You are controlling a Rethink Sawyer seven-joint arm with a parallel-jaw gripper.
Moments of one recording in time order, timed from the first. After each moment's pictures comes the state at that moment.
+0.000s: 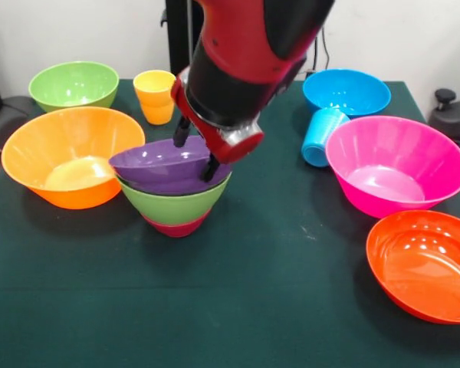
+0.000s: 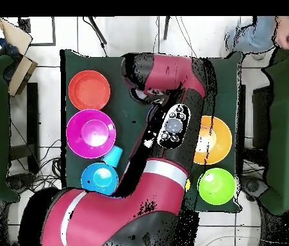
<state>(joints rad) -0.04 -0.24 -0.41 0.87 0.05 1.17 2.43</state>
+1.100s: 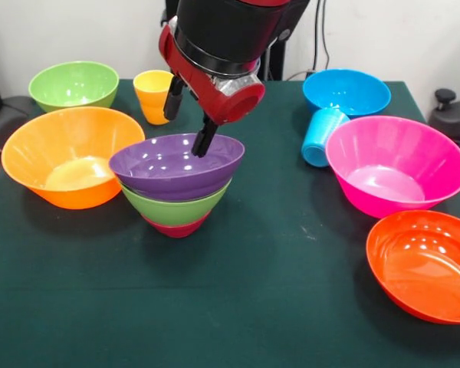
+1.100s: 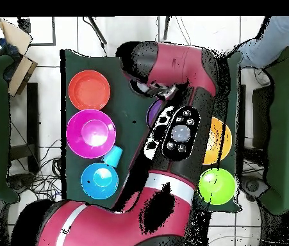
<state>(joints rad) -0.05 -0.33 -0.40 0.87 0.05 1.17 2.43</state>
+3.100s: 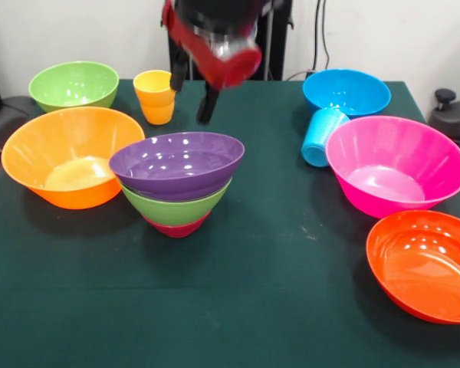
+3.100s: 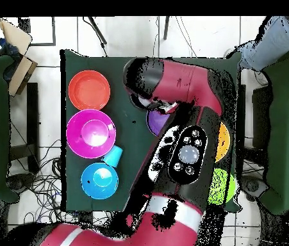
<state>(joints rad) -0.05 -0.46 -0.38 1.09 0.05 1.09 2.43</state>
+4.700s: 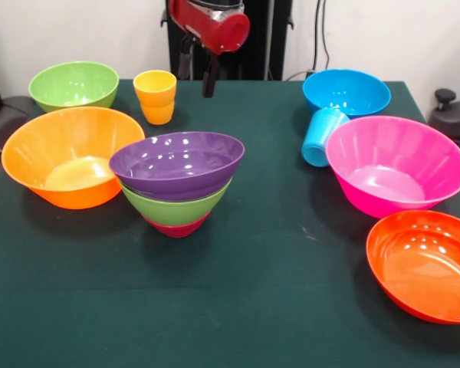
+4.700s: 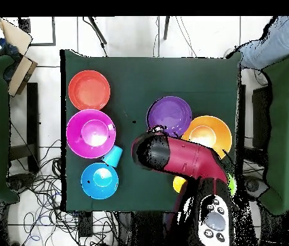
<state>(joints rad) -0.19 -0.76 -0.18 1.77 -0.07 0.47 2.43</state>
